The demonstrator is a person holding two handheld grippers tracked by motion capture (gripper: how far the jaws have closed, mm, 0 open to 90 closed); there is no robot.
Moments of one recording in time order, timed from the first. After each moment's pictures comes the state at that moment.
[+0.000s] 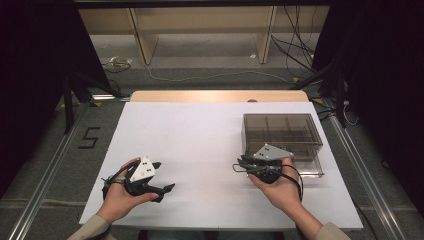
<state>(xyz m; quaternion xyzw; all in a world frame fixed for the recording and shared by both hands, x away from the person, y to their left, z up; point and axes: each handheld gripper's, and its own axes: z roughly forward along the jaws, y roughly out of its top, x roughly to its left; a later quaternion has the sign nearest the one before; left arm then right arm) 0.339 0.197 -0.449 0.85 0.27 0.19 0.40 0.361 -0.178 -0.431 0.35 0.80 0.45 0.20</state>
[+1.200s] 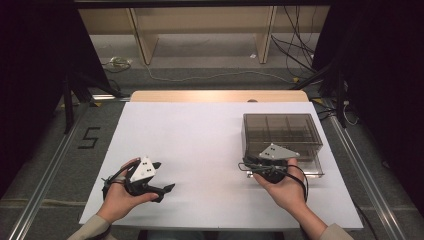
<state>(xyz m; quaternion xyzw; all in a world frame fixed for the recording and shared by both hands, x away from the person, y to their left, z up) 0.339 0.197 -0.449 0.85 0.27 0.19 0.40 0.360 -0.191 -0.430 0.36 0.79 0.45 0.20</state>
